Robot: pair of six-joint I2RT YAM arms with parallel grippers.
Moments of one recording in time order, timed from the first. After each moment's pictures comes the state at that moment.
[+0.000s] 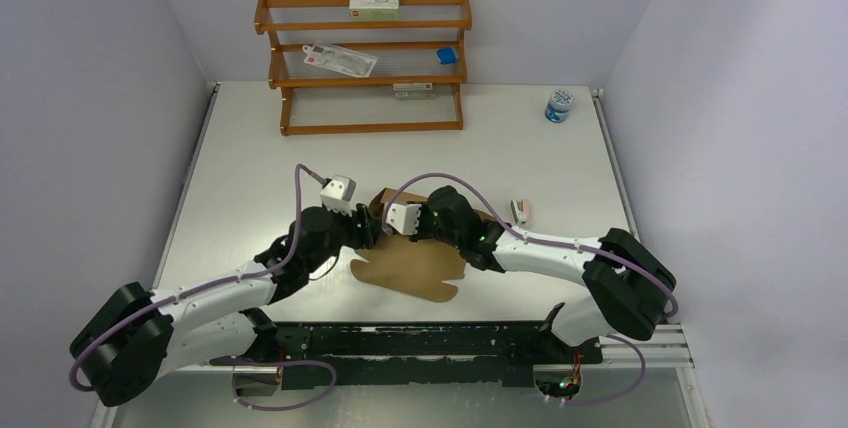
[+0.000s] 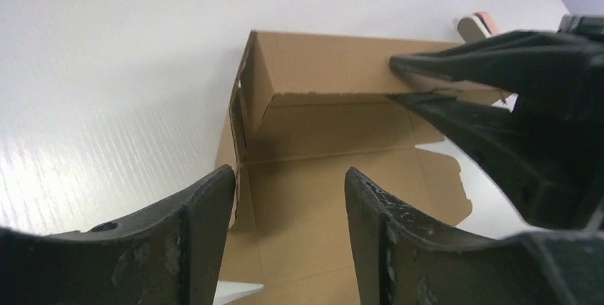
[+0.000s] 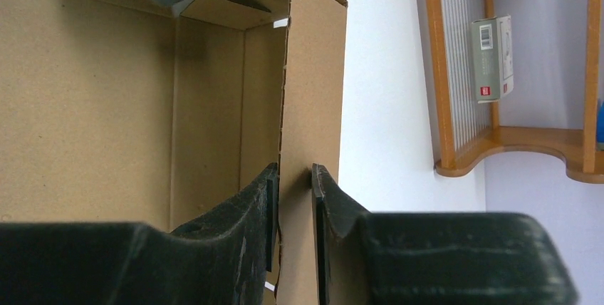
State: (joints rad) left arm -0.77 1.06 0.31 0.44 -0.16 -0.44; right arm 0.91 1.43 0.68 0.22 0.08 -0.83
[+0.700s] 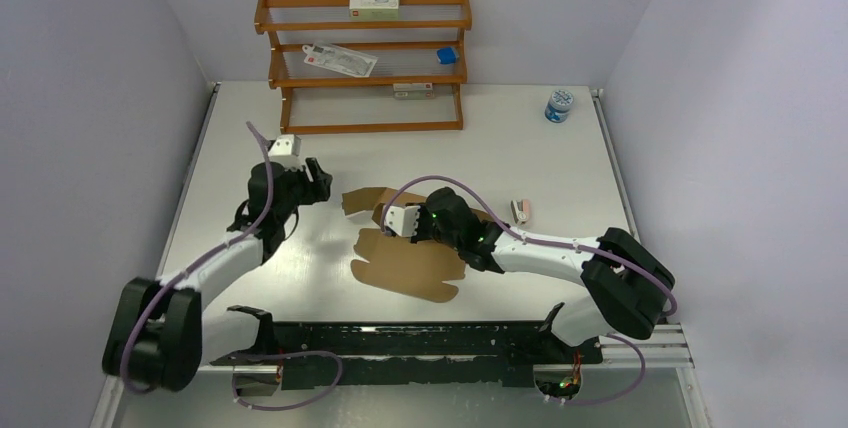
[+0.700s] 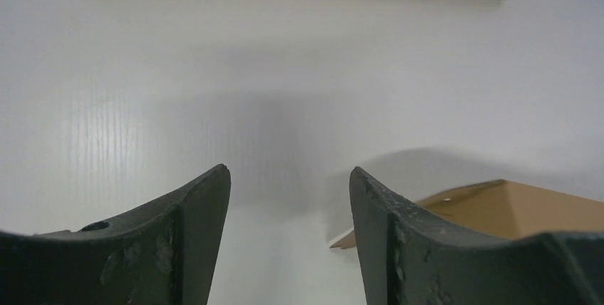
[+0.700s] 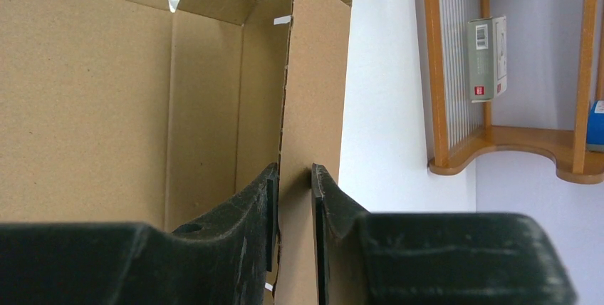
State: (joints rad) left arm -0.26 1.11 0.44 0.37 -0.02 -0.30; right arm 0.92 1.44 0.68 0.22 0.11 -0.86
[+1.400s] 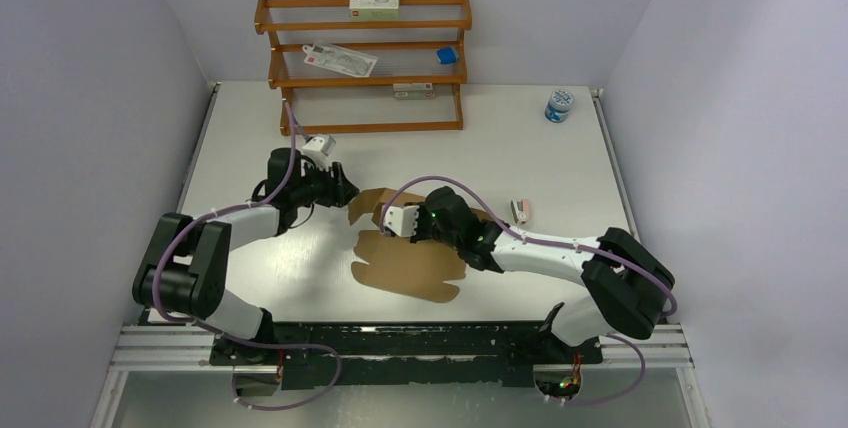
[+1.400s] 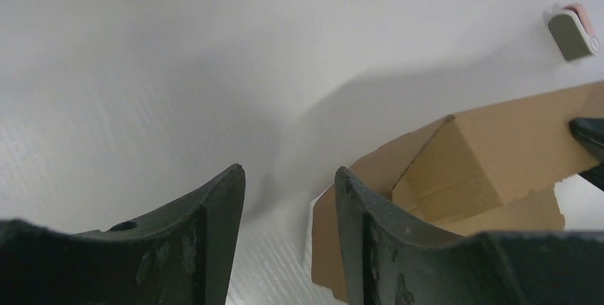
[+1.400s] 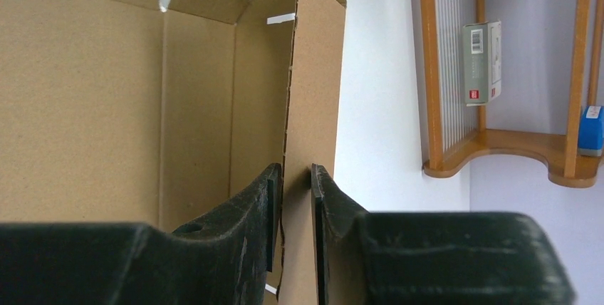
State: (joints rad) left arm -0.22 1.51 0.60 0.38 0.44 -0.20; right arm 0.92 1.44 0.69 0.21 0.11 -0.87
